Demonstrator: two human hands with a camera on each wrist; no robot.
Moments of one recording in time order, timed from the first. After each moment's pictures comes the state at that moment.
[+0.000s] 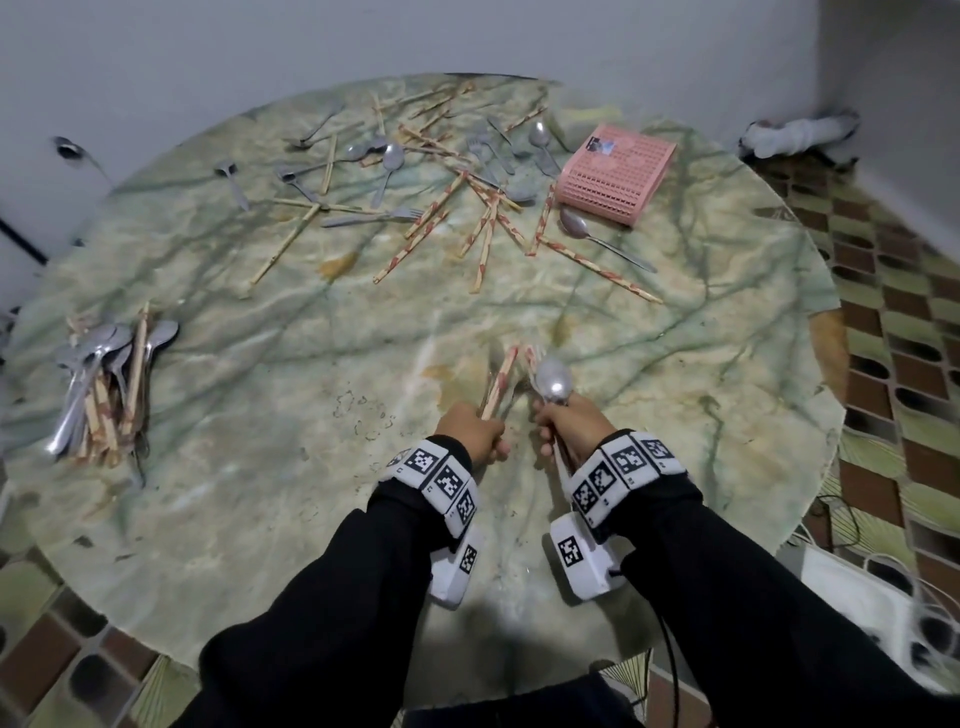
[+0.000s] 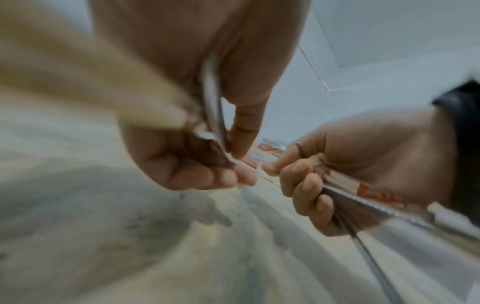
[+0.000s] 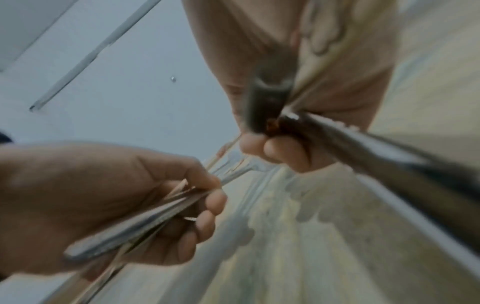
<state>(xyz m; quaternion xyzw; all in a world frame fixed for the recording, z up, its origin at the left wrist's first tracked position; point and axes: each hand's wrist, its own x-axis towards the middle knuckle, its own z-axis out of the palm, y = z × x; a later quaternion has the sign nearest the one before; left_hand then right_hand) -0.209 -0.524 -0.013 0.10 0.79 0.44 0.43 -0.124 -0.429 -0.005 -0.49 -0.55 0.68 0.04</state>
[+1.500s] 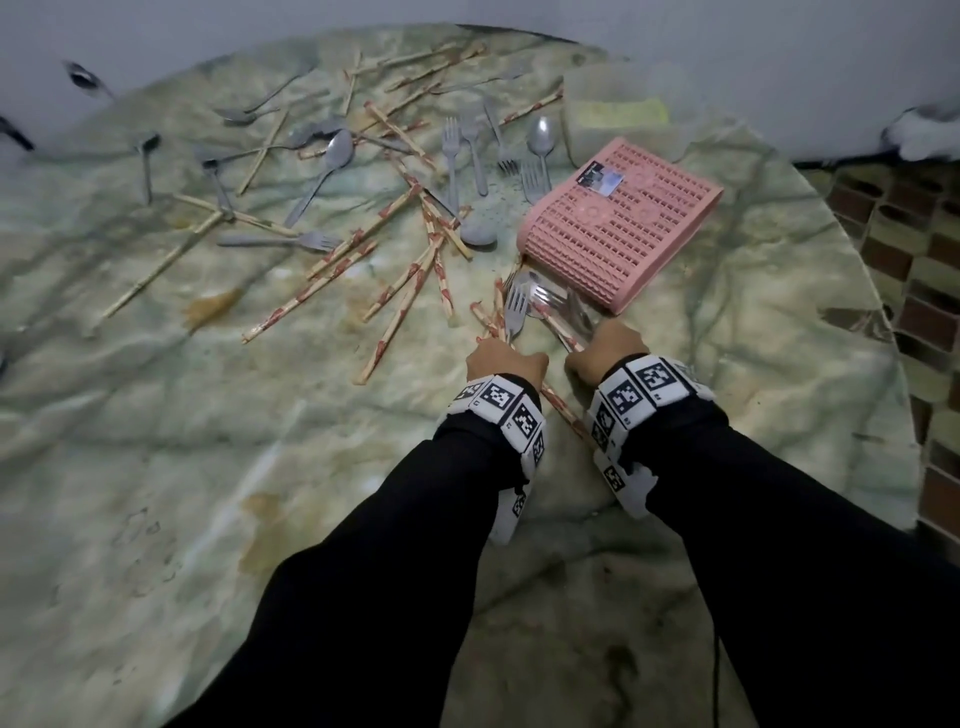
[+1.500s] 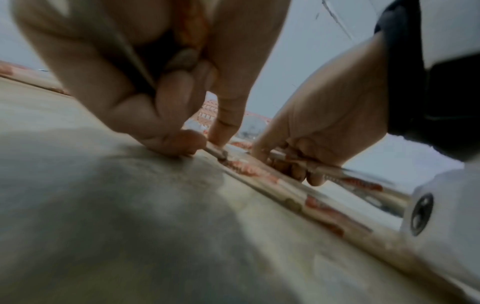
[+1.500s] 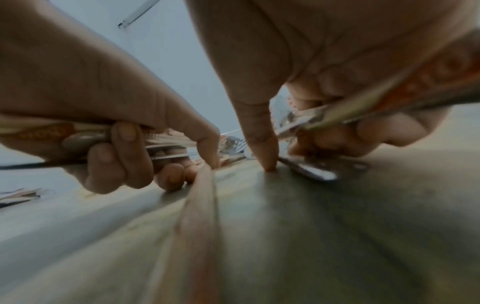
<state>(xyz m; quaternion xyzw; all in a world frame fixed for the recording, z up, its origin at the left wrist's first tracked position) -0.284 -0.213 -0.009 -0.03 0.89 0.36 0.29 -0.247 -0.116 -0.016 -0.44 -0.85 0.28 -0.11</state>
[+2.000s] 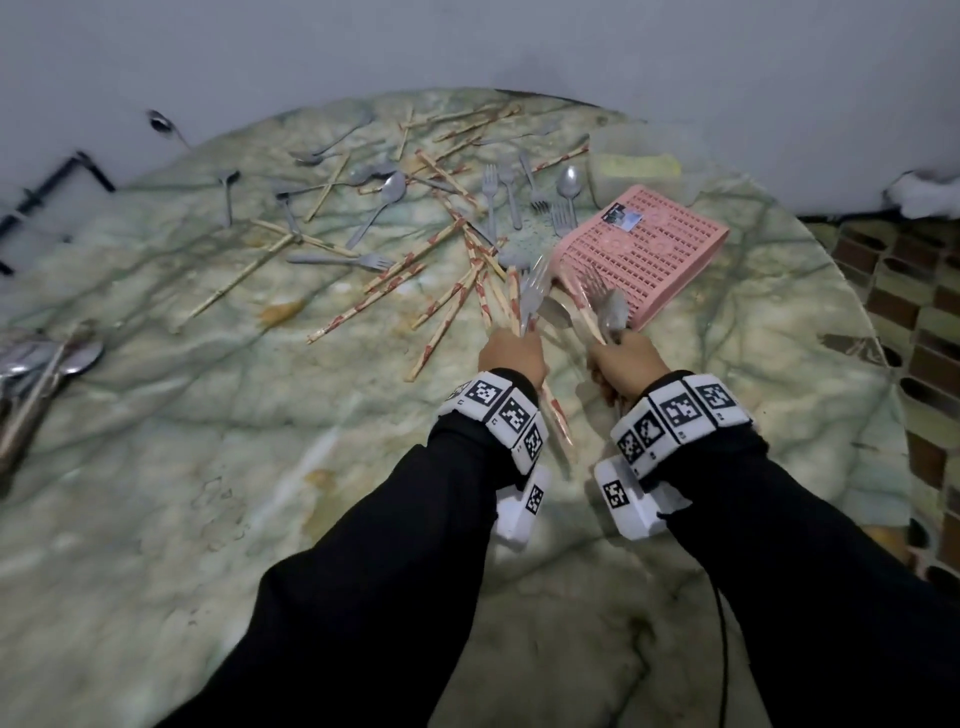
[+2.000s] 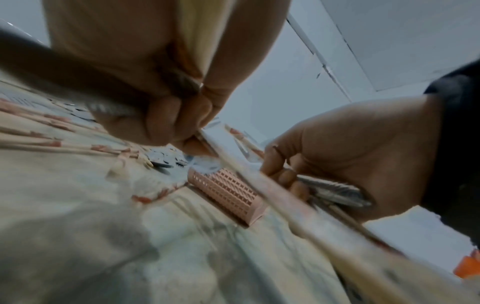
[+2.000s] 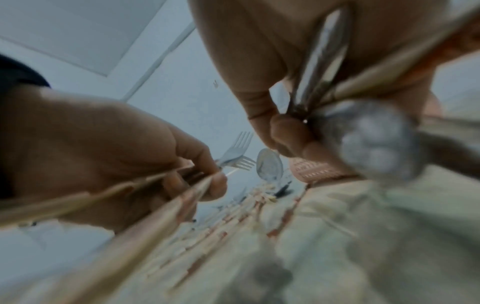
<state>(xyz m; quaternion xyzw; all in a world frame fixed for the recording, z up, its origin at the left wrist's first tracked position) -0.276 -0.253 0.035 -0.01 0.83 0.48 0.27 -0.220 -0.153 0.026 -0.41 -0.73 0.55 0.00</state>
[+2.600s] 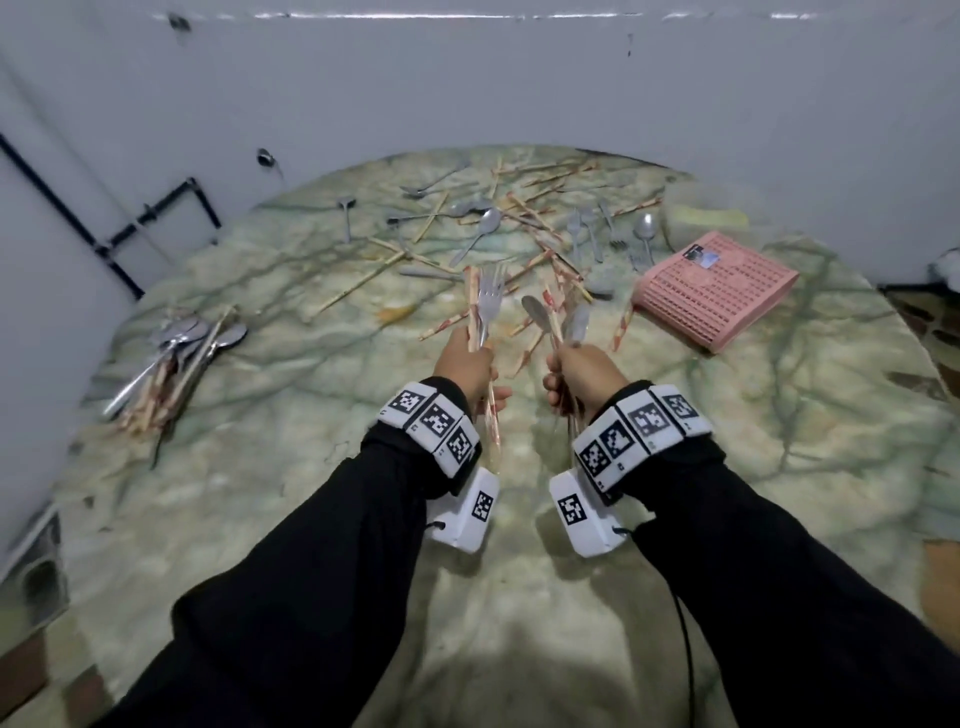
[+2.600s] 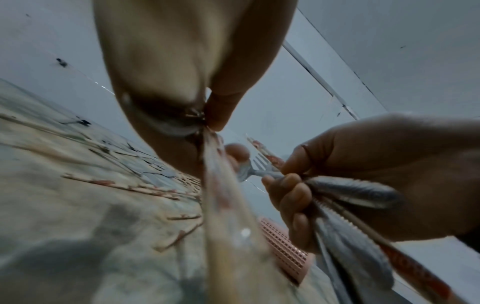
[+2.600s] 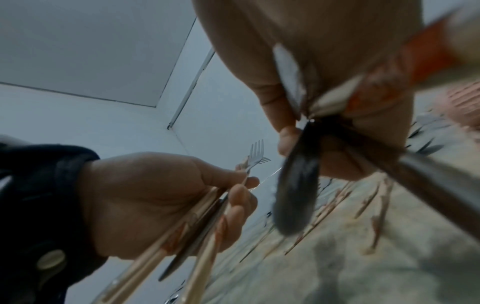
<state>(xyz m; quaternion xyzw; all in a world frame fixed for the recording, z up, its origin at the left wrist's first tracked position) -0.289 -0.423 0.067 -0.02 0.75 0.62 0.24 -0.244 -0.312 0.071 -0.35 -0.65 0.67 -0.03</state>
